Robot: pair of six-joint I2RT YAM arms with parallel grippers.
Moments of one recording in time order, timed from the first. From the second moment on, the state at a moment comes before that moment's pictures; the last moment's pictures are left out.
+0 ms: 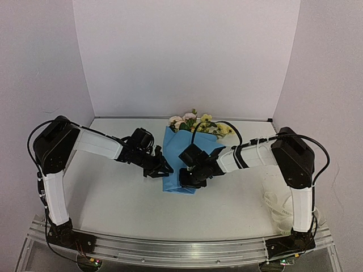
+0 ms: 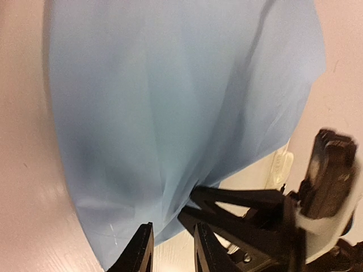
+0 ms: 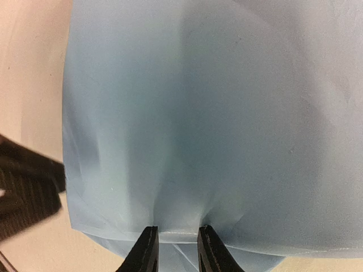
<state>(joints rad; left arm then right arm) -0.68 1.95 1.13 -0.04 0.54 -0.97 0.95 2.09 1.36 -0.33 0.04 0.81</state>
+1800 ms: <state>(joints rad) -0.42 2.66 2.13 -0.09 0.48 -1.06 0.94 2.11 1.36 -0.28 -0.05 0.77</state>
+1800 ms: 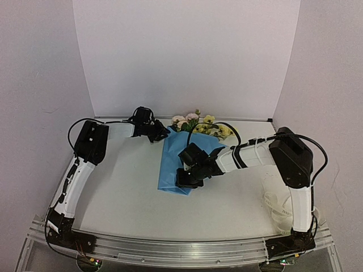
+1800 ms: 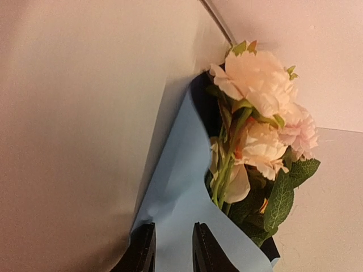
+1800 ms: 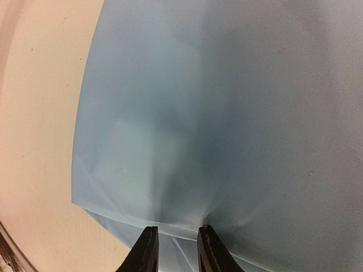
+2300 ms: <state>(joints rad) -0.32 2.78 2.29 0.01 0.49 -1.13 0.94 2.11 1.36 -0.27 -0.06 0.76</state>
